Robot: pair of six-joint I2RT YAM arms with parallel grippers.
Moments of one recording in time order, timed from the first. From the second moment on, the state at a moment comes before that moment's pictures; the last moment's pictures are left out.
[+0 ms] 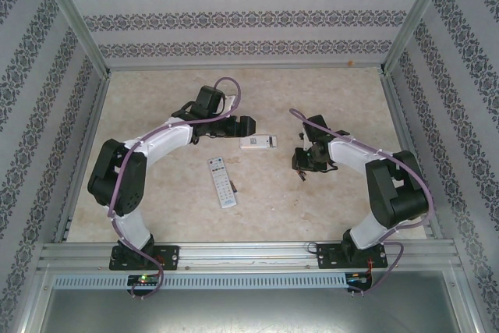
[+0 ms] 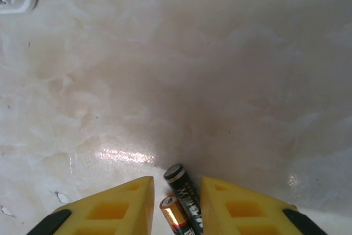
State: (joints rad) left arm -0.44 1.77 1.25 -0.29 0.49 -0.46; right arm 0.30 1.60 0.86 -0.54 -0.19 0.37
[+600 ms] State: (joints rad) left arm -0.44 1.77 1.25 -0.28 0.49 -0.46; right arm 0.30 1.61 0.87 -0.55 -0.13 0.38
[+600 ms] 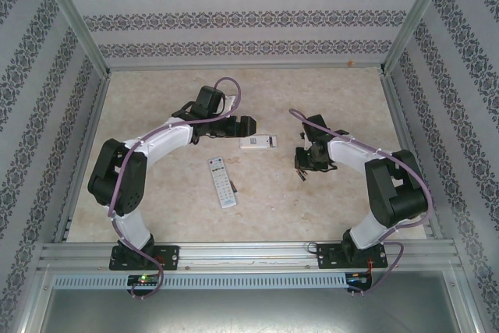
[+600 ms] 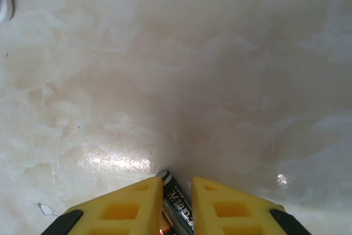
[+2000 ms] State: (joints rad) left arm -0.44 1.78 1.25 -0.28 0.48 -0.46; right arm 0.42 1.56 0.88 -0.65 -0.04 0.42
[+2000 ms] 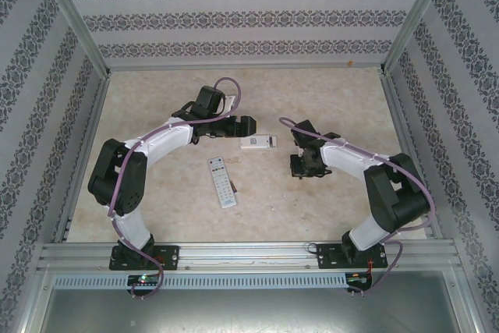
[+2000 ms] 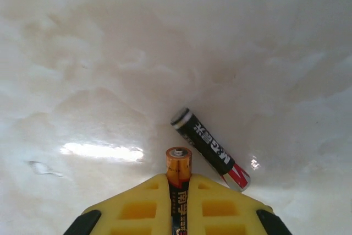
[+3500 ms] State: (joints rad) left arm -0.44 1.84 1.23 -0.29 0.43 -0.46; right arm 0.41 1.96 1.26 -0.43 -0.14 0.50
